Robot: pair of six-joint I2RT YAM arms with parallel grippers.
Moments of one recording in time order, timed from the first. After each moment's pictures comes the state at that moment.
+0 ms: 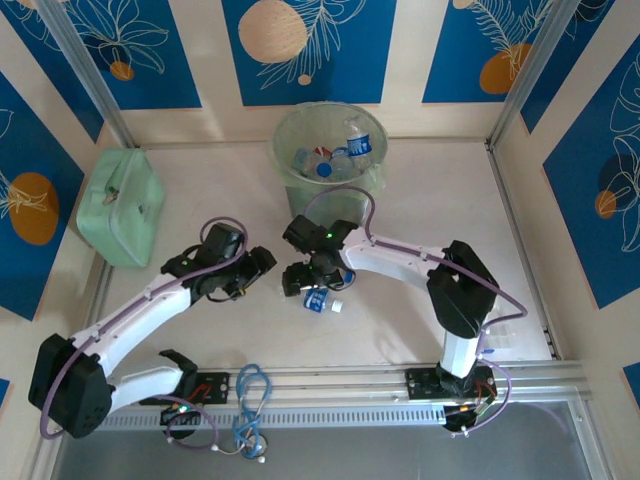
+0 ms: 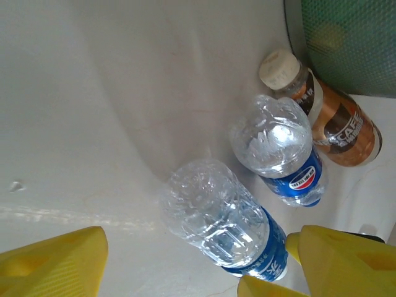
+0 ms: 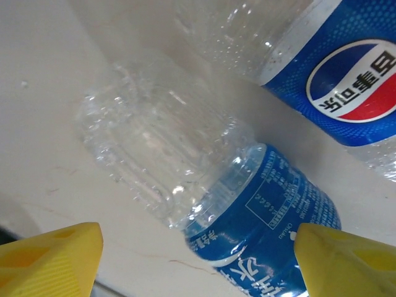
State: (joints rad) left arm -0.52 1.11 0.74 -0.58 0.15 -1.11; right arm 0.93 1.81 1.37 -0.89 -0.13 0.65
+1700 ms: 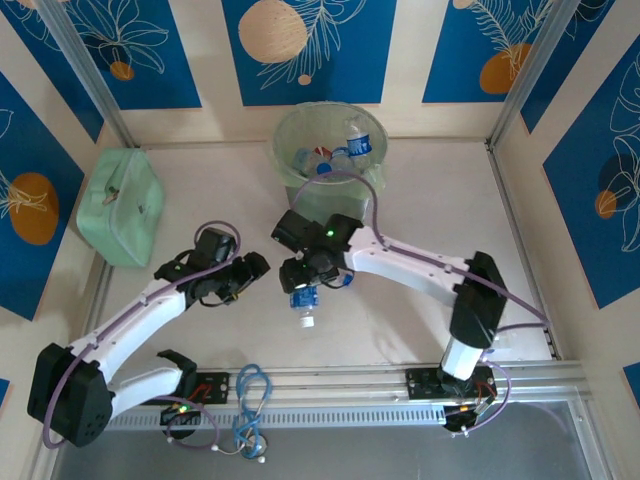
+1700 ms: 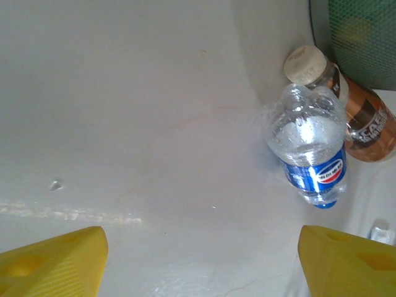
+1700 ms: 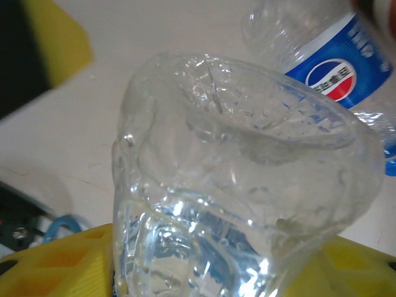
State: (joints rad) left arm -0.46 1.08 0.69 -0.58 0.22 -1.03; right arm 1.03 1.69 1.53 -1.06 0.01 0.65
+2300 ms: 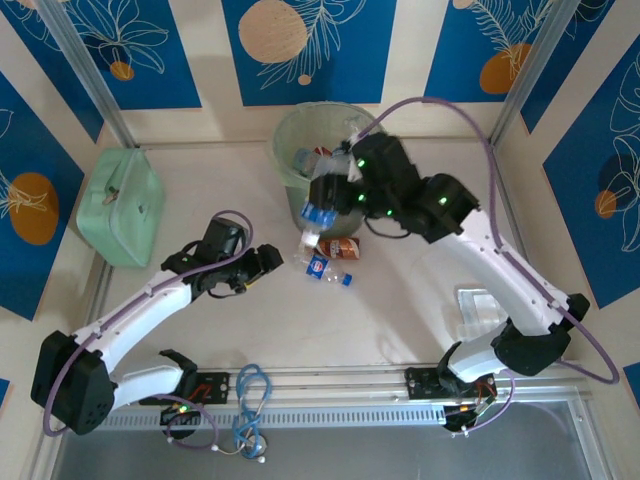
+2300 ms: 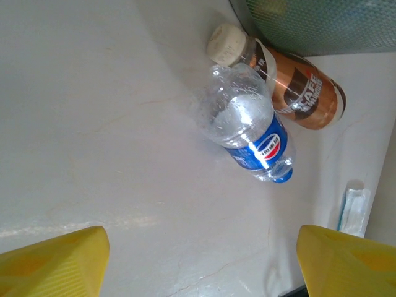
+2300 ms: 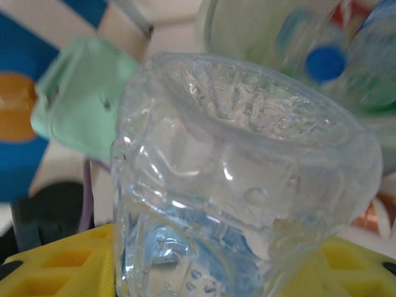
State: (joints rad) left arm -0.53 1.14 0.77 -0.53 0.28 -0.95; right arm 0.78 1.44 1.85 -1.01 0.03 0.67
